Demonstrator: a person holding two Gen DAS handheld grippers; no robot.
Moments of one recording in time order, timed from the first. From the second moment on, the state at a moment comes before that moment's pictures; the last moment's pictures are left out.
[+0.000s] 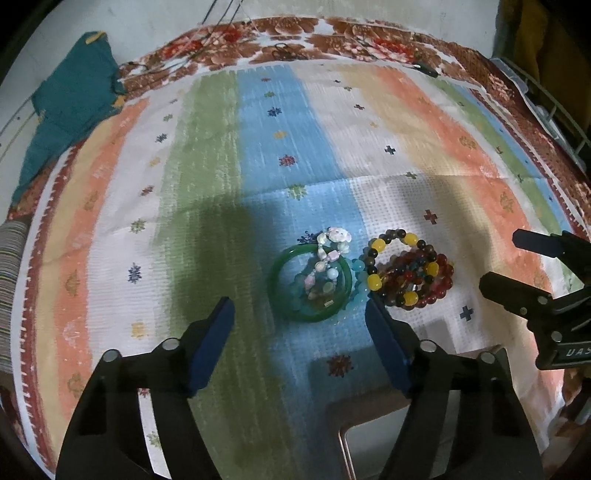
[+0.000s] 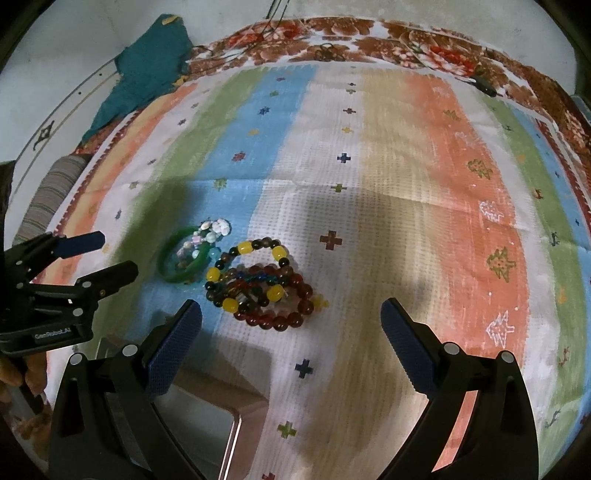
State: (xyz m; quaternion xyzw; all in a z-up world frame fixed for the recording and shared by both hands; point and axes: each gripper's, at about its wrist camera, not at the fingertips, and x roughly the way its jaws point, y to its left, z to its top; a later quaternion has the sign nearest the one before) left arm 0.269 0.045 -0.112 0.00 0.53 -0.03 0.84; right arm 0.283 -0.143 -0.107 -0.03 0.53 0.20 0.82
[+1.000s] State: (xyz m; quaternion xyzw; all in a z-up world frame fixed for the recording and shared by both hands) left arm 0.317 0.035 -0.157 0.00 0.57 -0.09 0.82; right arm 0.330 -0.118 -0.154 -0.04 0.58 0.21 0.79
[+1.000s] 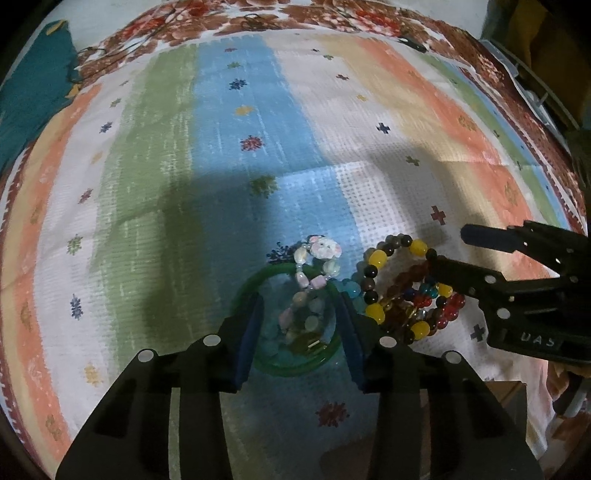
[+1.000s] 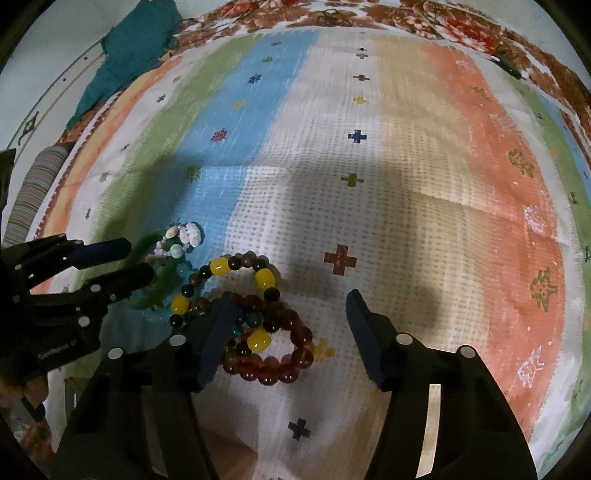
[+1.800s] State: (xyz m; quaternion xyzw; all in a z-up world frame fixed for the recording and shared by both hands) left arm 0.317 0.043 -0.147 -0.01 0.55 -0.08 0.83; right arm 0.328 -0.099 -0.153 -0.04 0.57 0.24 0.79
